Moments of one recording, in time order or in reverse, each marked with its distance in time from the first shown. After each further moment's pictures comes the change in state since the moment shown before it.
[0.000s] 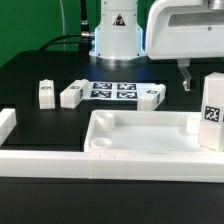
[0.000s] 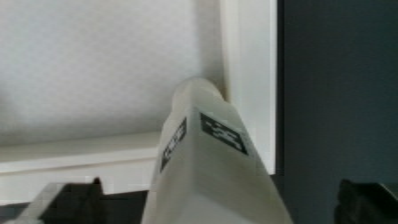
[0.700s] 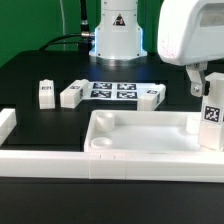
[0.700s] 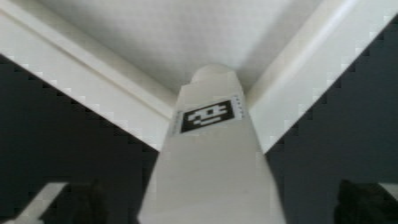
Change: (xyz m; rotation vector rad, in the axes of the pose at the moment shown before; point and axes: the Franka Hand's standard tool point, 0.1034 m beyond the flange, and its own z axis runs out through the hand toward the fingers) arm 0.003 0.002 0.000 -0.054 0.016 -0.689
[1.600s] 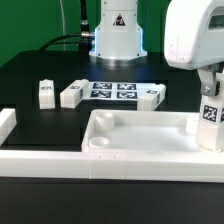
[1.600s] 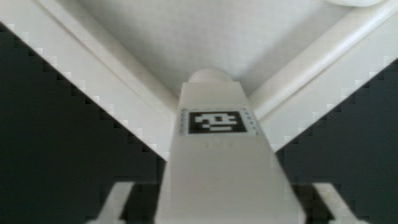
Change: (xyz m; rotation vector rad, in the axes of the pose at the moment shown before) arm -0.001 0.000 0.002 0.000 -0.002 -0.052
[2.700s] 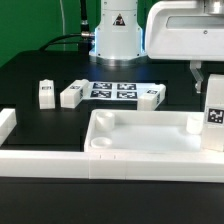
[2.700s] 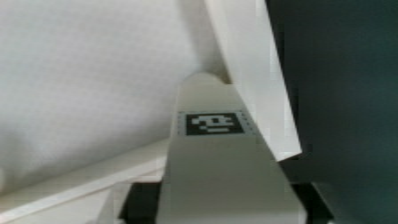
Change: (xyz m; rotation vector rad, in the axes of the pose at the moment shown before) arm 0.001 -0.002 0.003 0.036 -0.005 1.188
